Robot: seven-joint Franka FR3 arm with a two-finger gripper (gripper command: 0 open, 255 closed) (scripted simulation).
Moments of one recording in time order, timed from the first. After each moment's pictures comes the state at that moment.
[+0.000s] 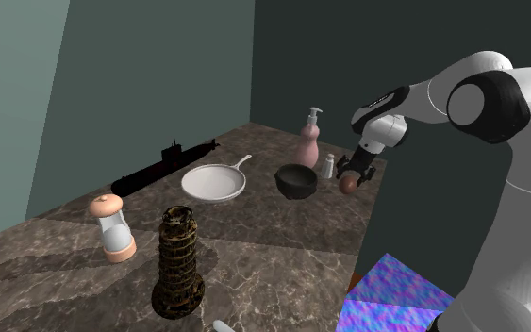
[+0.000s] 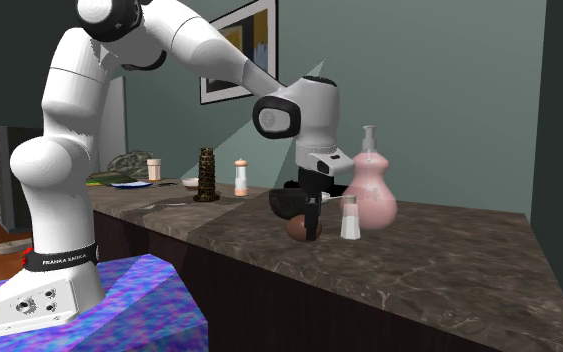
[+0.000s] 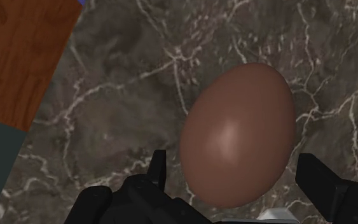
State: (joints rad) arm -0.16 0.24 -0.48 -2.07 0.51 2.20 -0.19
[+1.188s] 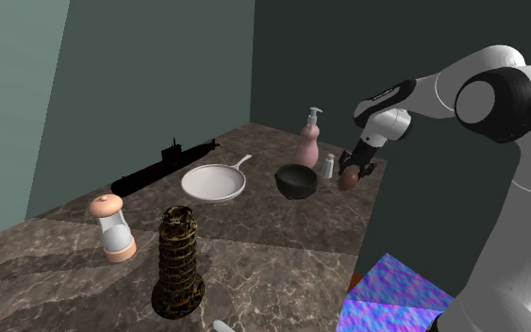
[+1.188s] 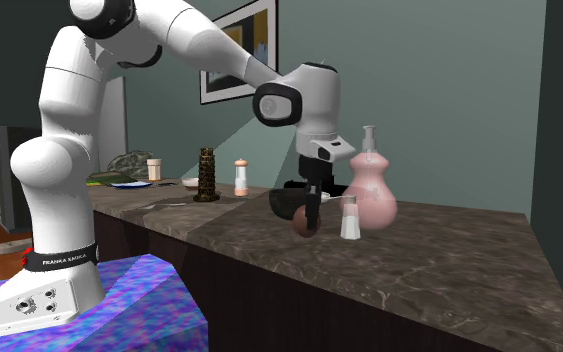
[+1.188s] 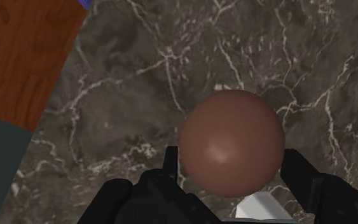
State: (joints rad) arm -0.16 0.20 -0.49 -2.04 0.47 2.15 -0.16
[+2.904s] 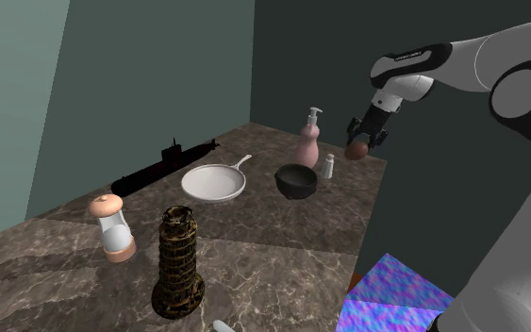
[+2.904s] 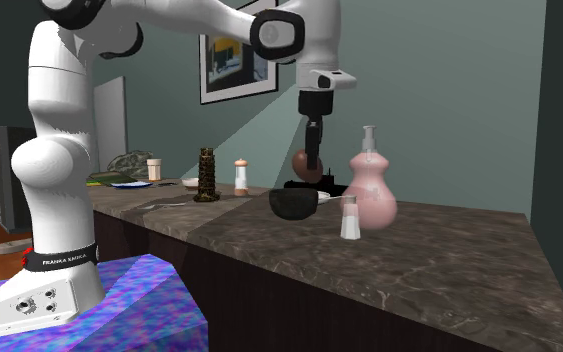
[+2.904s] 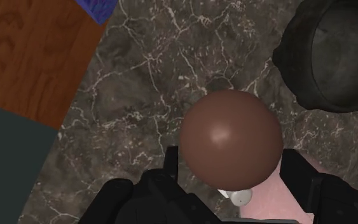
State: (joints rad) arm -0.14 0.06 -0.51 -1.86 0.34 1.87 0.00
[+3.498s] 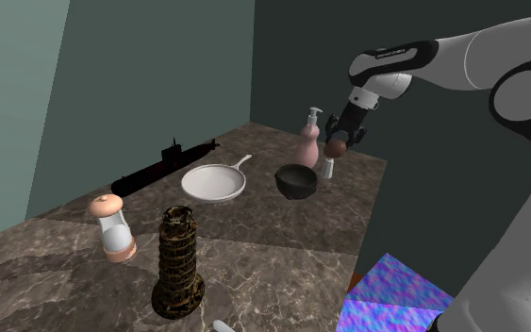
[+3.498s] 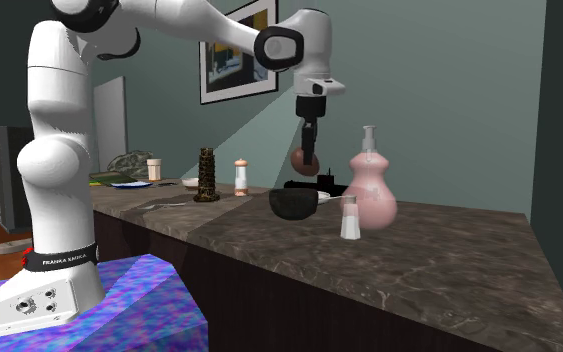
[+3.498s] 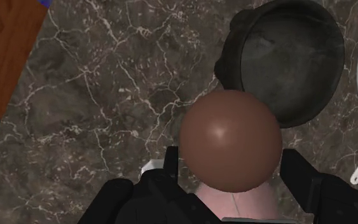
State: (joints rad) arm -0.06 0.05 -0.44 -1.85 0.34 1.91 0.15
